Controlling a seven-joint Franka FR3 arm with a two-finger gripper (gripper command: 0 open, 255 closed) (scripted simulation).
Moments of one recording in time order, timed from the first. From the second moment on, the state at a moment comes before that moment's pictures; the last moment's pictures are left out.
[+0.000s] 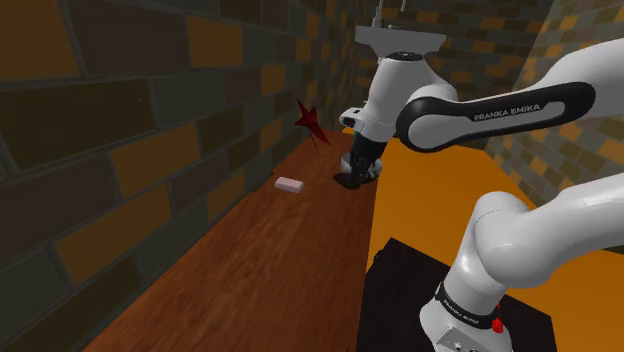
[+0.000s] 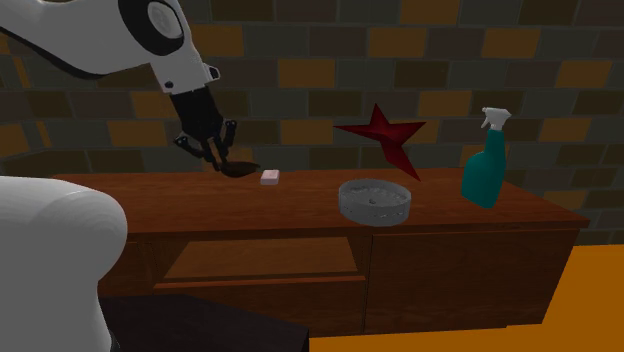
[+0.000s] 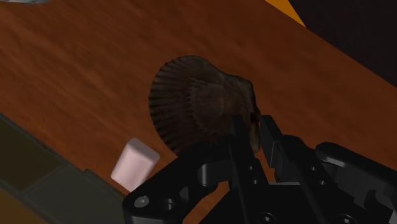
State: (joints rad) arm 0.14 -0.81 -0.05 -2.75 -0.25 2.11 -0.67
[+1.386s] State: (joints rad) arm 0.04 -0.58 -0.39 -2.44 -0.36 2.12 -1.05
